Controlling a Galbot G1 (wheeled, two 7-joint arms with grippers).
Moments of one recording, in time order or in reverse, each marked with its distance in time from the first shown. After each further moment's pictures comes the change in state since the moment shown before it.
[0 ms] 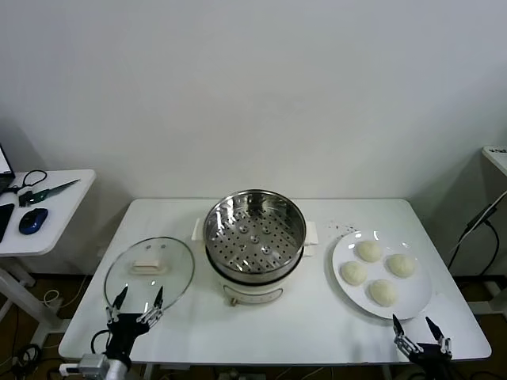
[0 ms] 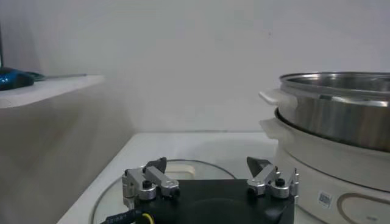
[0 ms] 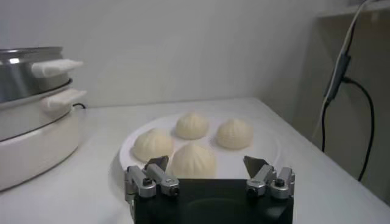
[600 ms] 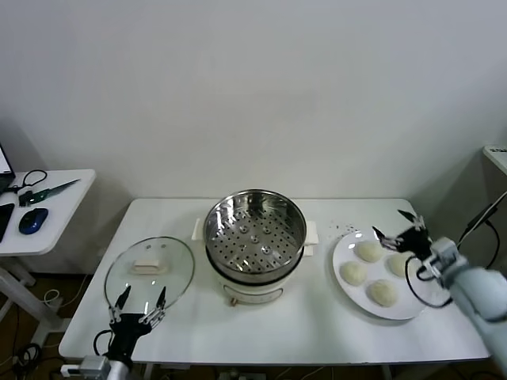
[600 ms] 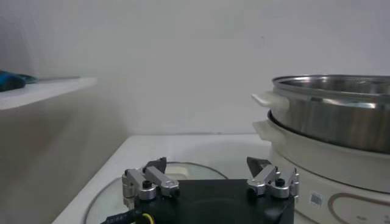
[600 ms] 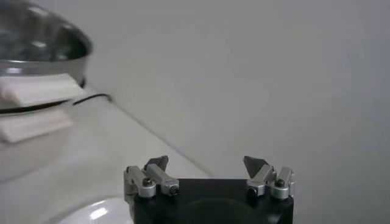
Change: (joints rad) left arm 0.015 0.020 0.019 0.004 -0.011 -0.031 0.008; right arm 0.933 -0.533 -0.629 -0.325 -0.247 -0.162 -0.544
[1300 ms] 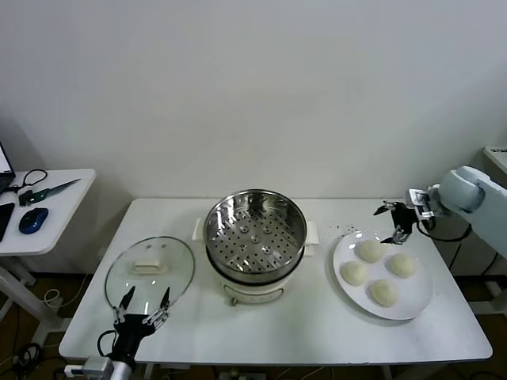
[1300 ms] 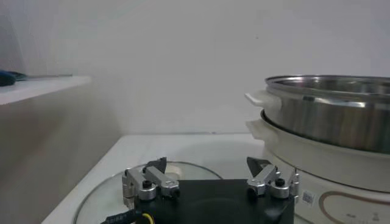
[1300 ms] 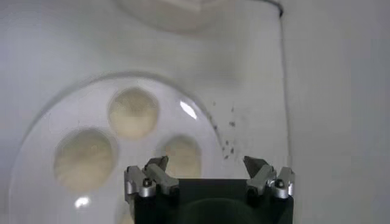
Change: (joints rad) left arm -0.004 -0.011 0.001 0.009 0.005 -0.004 0.019; right arm 0.954 0.054 -1.047 -0.479 -0.160 0.156 -0.523
